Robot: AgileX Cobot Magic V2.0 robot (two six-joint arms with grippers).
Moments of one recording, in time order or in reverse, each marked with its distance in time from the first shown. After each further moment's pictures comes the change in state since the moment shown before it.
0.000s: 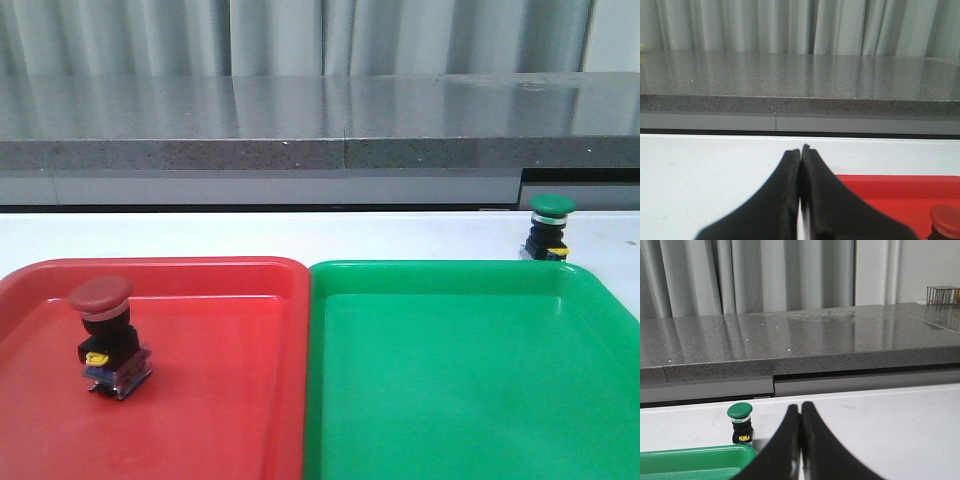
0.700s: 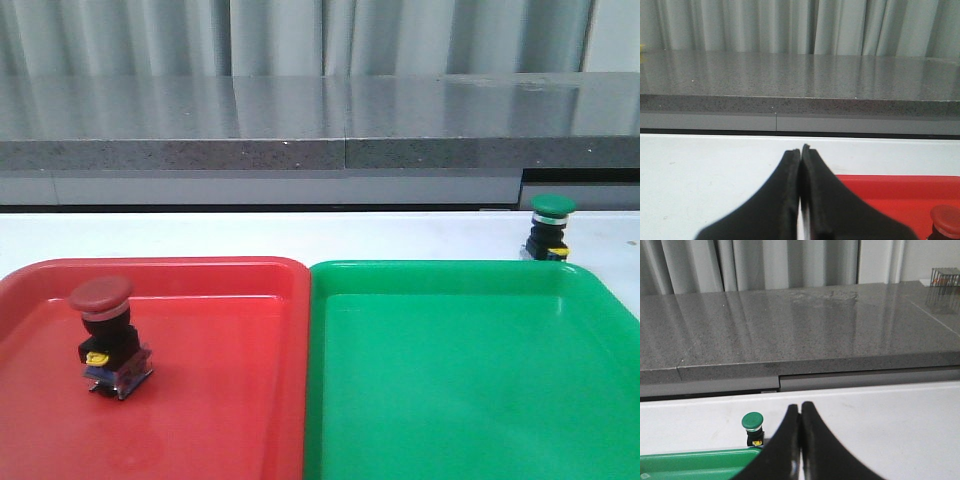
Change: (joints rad) left arm 0.000 0.000 0.000 0.000 0.000 0.000; right arm 0.019 0.291 -0.564 0.000 0.477 0.000
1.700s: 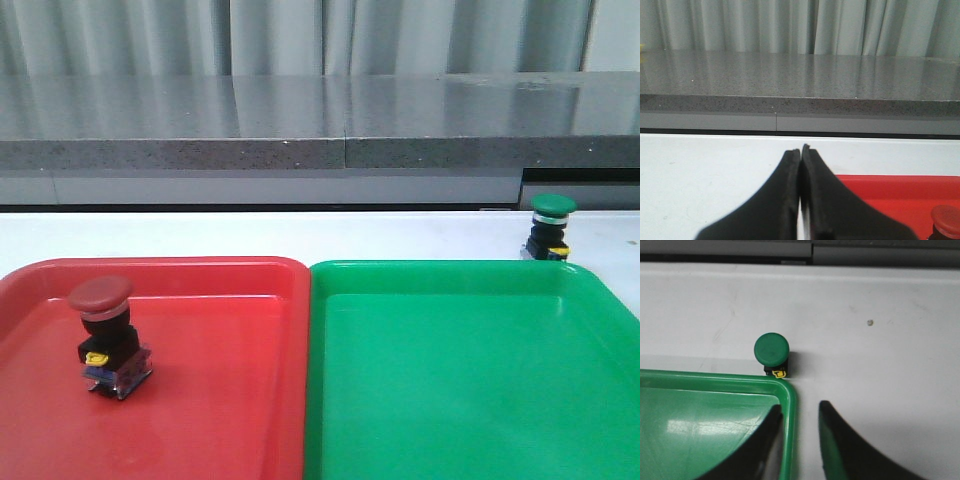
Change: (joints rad) left arm 0.000 0.000 0.000 0.000 0.000 0.000; right arm 0.147 1.050 -0.541 0.006 0.238 0.000
